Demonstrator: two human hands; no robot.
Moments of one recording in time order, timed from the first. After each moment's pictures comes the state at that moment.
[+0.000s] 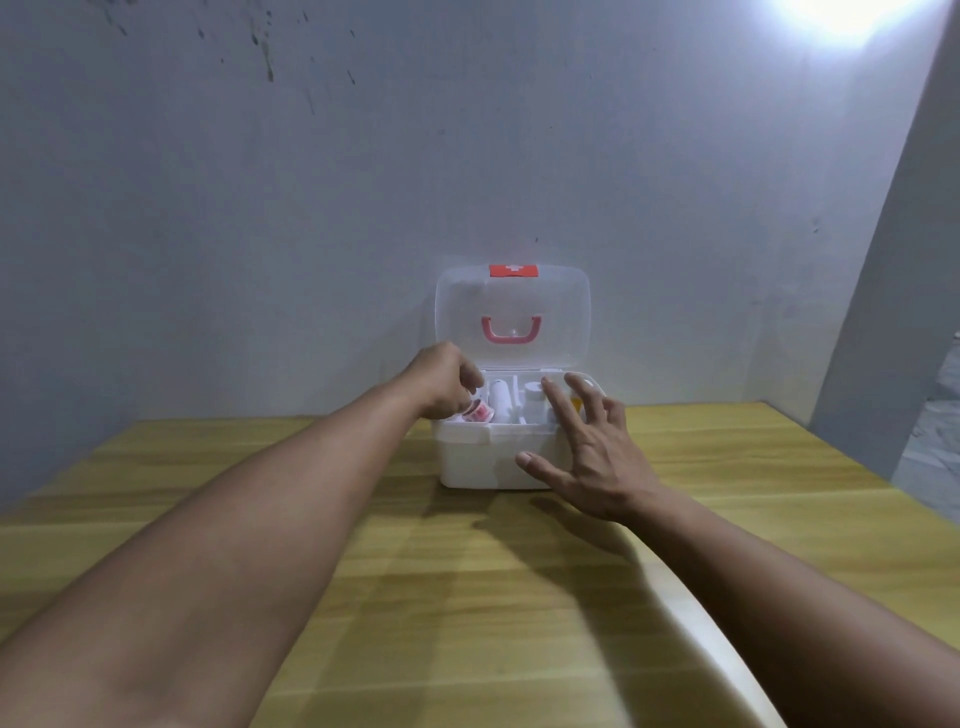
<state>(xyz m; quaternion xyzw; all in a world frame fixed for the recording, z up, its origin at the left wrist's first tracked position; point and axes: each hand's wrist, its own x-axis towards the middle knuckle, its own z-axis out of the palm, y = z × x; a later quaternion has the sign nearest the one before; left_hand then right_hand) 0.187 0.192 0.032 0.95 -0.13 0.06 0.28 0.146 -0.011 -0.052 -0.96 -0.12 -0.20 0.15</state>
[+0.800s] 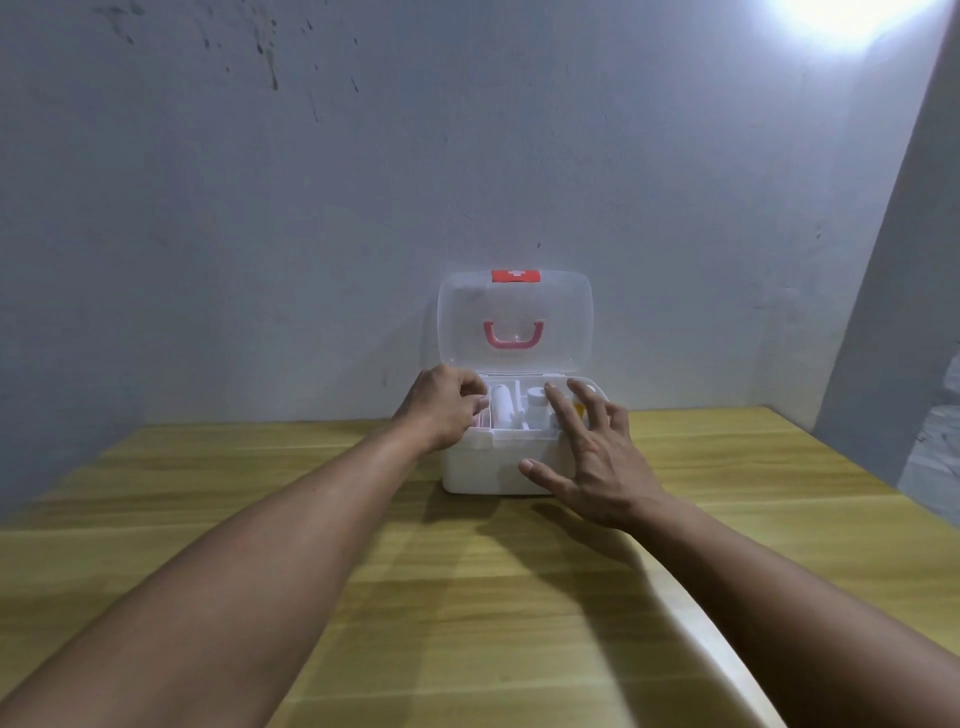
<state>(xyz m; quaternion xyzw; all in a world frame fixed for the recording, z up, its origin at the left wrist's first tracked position) 0.179 0.189 0.005 0.91 -0.13 0.16 0.35 0.143 -0.009 -0.051 -0.96 -0.12 -0.20 0.15</state>
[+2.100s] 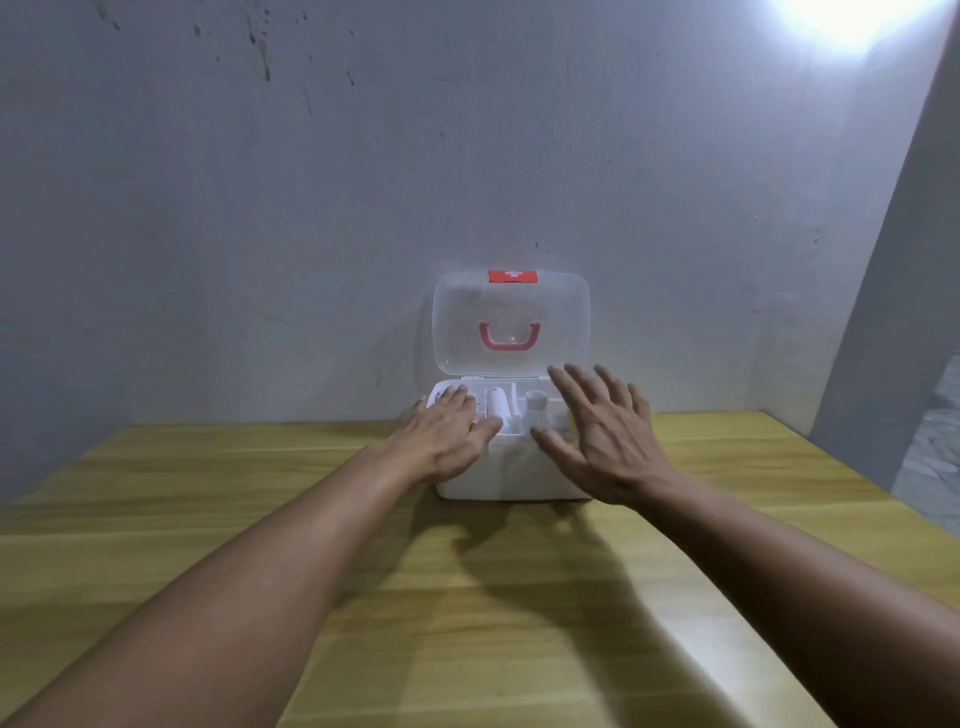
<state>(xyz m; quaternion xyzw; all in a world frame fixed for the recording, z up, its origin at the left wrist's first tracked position) 0.174 0.190 -0.012 0.98 -0.17 0.02 0.12 0.145 -0.012 -0.023 -0.96 -0.11 -0.24 0.10</state>
